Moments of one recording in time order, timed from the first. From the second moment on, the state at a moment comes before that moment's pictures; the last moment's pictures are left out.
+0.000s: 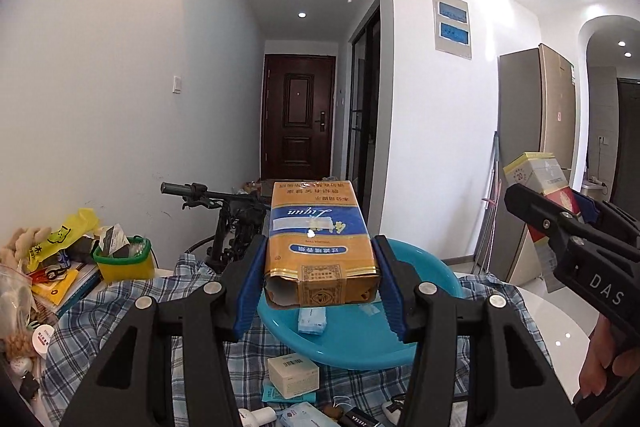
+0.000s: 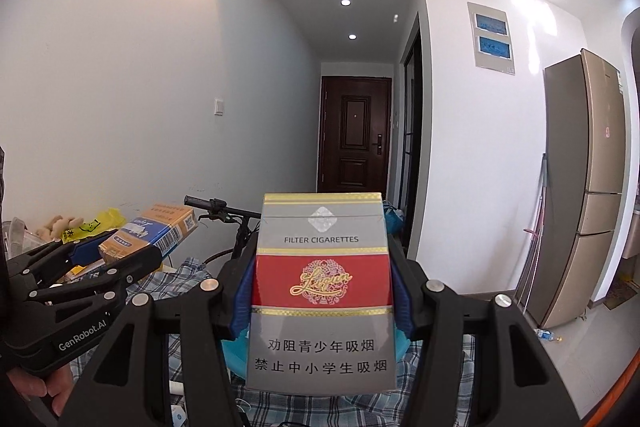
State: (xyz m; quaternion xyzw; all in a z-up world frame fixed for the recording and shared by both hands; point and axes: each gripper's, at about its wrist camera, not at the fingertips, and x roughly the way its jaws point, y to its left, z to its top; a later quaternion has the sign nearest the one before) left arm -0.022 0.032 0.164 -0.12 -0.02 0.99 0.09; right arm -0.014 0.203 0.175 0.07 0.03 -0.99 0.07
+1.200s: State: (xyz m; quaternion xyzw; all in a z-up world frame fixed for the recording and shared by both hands) left arm -0.147 0.038 0.140 -0.17 -0.02 0.98 0.10; right arm -0.116 0.218 0.150 0.11 0.03 -0.99 0.04
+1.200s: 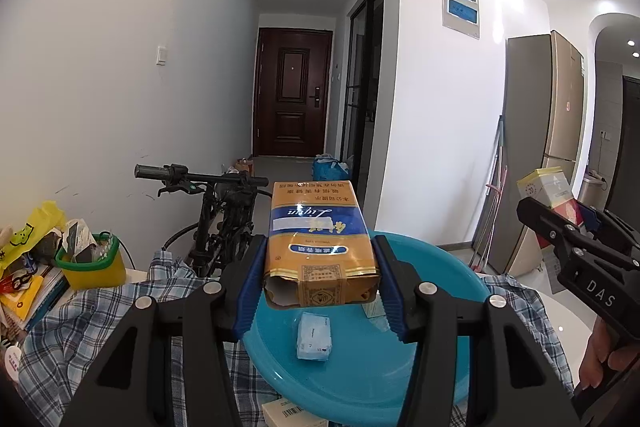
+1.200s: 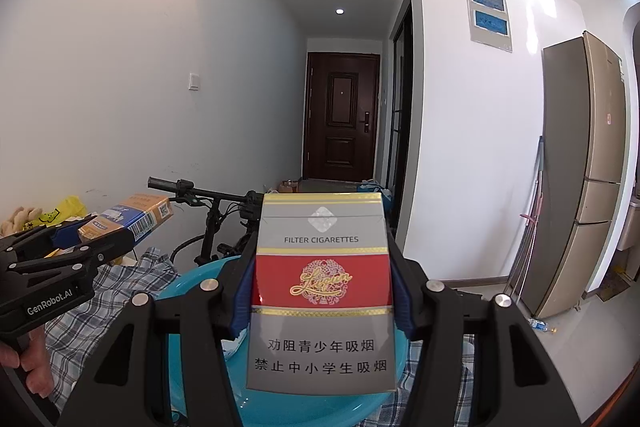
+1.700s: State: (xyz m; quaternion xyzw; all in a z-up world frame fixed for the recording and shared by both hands) left arm -0.208 0.057 0.126 -0.18 -0.02 0.98 0.11; right arm -0.162 0.224 0.146 0.12 0.02 -0.99 0.06
